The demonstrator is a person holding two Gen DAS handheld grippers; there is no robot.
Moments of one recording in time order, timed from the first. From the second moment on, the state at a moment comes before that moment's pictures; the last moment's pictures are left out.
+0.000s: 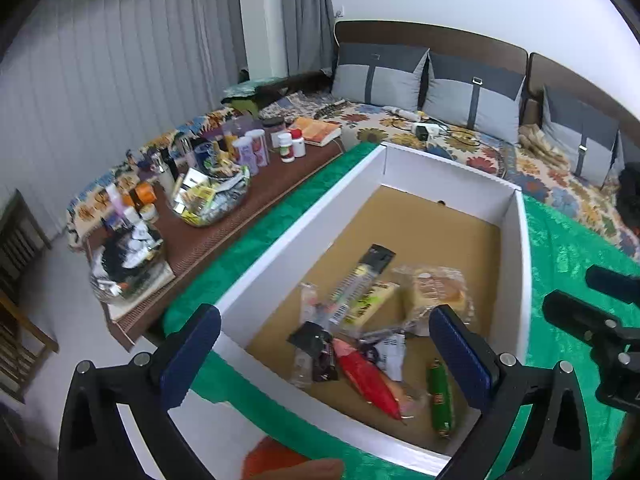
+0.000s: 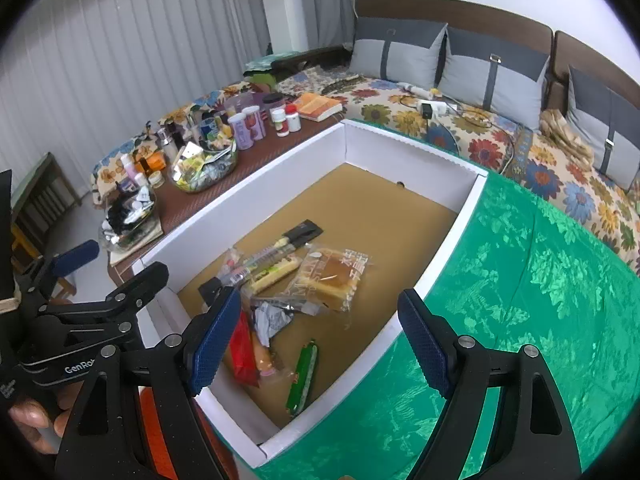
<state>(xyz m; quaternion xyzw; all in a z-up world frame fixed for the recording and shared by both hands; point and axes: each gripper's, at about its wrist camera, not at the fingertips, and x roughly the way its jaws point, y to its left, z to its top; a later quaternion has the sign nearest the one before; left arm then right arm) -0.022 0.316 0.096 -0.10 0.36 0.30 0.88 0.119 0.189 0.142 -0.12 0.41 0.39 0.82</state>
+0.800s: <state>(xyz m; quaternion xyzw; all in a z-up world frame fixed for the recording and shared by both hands) -0.019 0.319 0.092 -0.13 0.38 0.27 0.88 0.122 0.189 0.138 -0.11 0.42 0.38 0.81</state>
